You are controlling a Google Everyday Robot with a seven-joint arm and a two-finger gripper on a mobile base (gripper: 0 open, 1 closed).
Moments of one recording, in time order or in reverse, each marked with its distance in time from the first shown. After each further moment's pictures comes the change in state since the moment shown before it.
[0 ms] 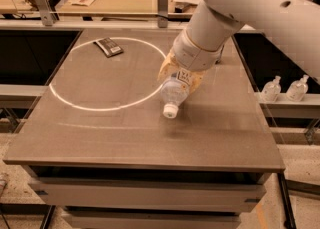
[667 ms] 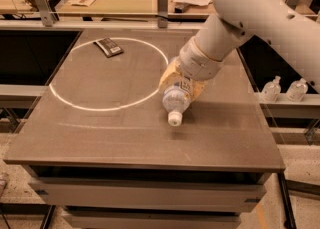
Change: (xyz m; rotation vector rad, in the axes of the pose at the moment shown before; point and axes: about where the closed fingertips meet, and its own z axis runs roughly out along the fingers) arm -0.011 0.012 0.025 0.114 -0.166 -0.046
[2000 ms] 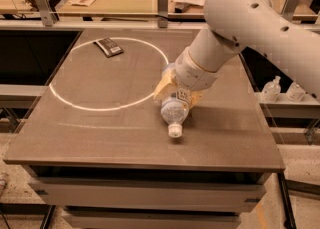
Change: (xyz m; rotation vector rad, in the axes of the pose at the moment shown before) arm -0.017 0.006 0.016 -0.047 0.021 -0.082
